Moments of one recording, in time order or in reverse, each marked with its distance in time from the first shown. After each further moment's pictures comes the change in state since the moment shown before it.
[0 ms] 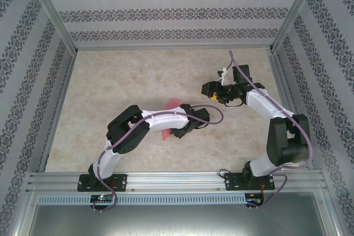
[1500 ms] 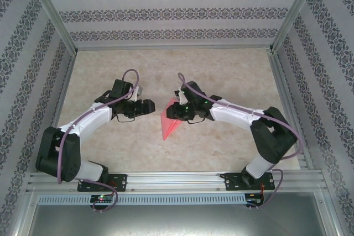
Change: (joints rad) left arm 0.743 -0.735 -0.726 0.648 0.977 -0.223; right arm 0.619 0.178 0.024 0.168 0.334 0.322
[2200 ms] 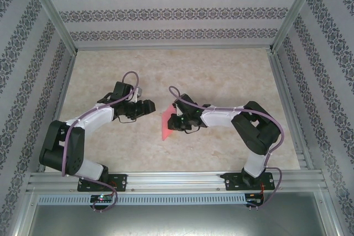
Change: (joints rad) left arm -0.006 0.073 -0.024 0.108 0.035 -0.072; right arm 0.006 0.085 -0.142 0.155 0.061 0.025
